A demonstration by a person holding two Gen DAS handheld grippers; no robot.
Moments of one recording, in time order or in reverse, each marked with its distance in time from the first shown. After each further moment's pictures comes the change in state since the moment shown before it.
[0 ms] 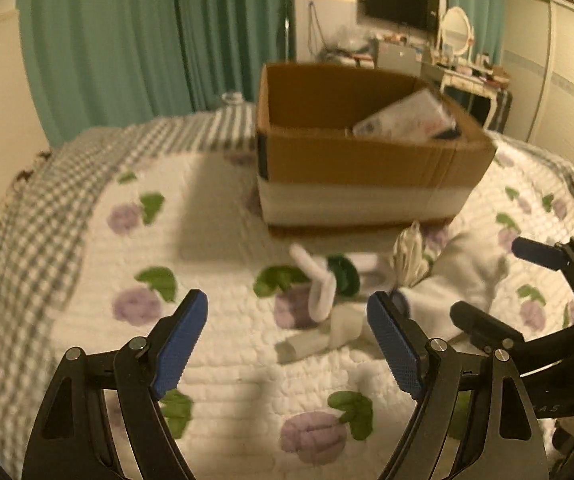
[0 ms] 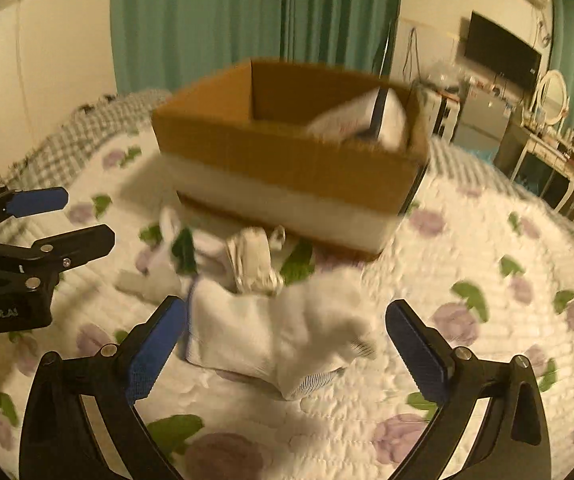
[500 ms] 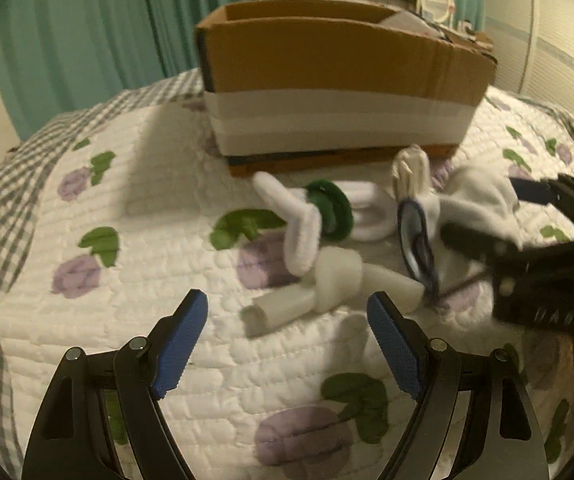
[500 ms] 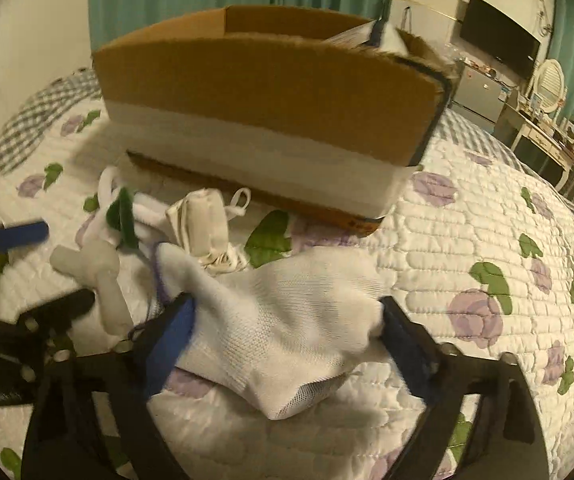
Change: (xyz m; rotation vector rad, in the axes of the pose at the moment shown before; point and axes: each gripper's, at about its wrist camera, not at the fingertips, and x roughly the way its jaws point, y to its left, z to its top) left arm 0.049 -0.016 -0.040 0.077 0.083 -0.035; right arm 0.048 -0.017 -0.009 0.017 0.054 -0.049
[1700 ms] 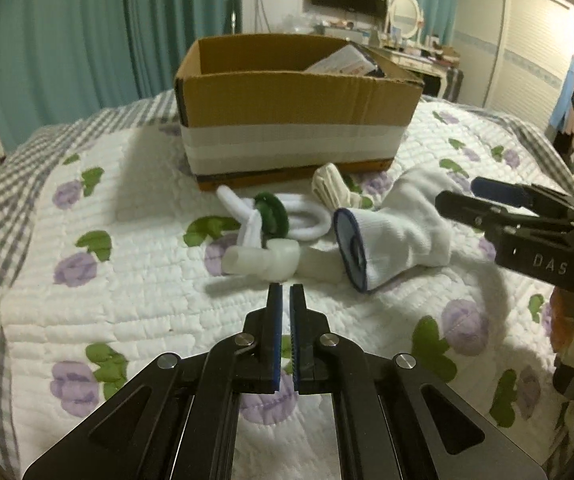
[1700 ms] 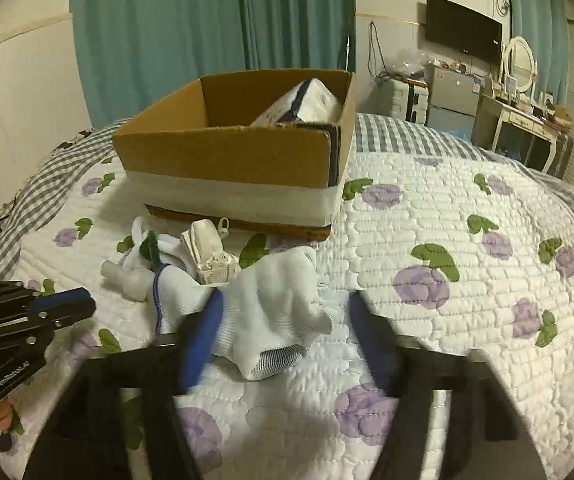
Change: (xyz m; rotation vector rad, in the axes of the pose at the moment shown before) left arm -0.044 -0.007 -0.006 0.020 -0.048 -0.148; right arm -0.063 -0.025 -0.020 0.145 -0.121 0.027
